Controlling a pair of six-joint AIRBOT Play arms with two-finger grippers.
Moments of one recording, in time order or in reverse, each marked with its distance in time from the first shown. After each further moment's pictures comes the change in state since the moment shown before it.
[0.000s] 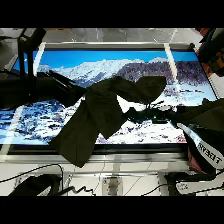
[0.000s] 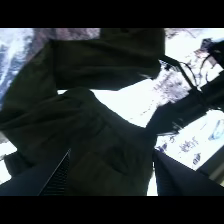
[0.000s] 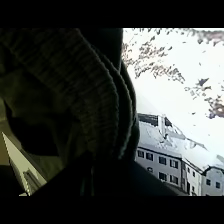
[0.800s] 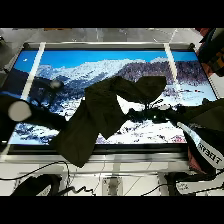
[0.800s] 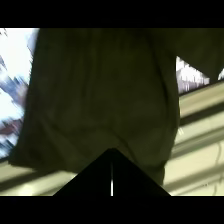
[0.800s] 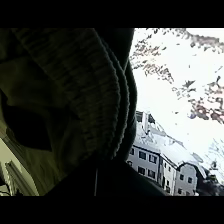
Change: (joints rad) left arm 0.096 0.013 -0.387 0.178 -0.337 -0.143; right arm 0.000 -0.001 0.013 -0.039 0.002 -0.062
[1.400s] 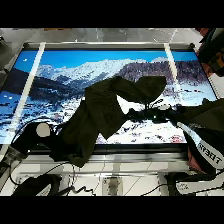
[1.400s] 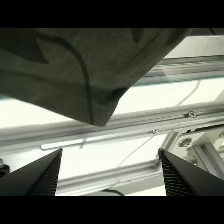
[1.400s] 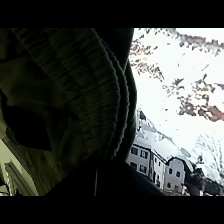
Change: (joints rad) left arm 0.062 0.001 -0.481 -0.328 0.019 -0.307; right arm 0.000 0.000 0.000 0.000 -0.001 -0.001
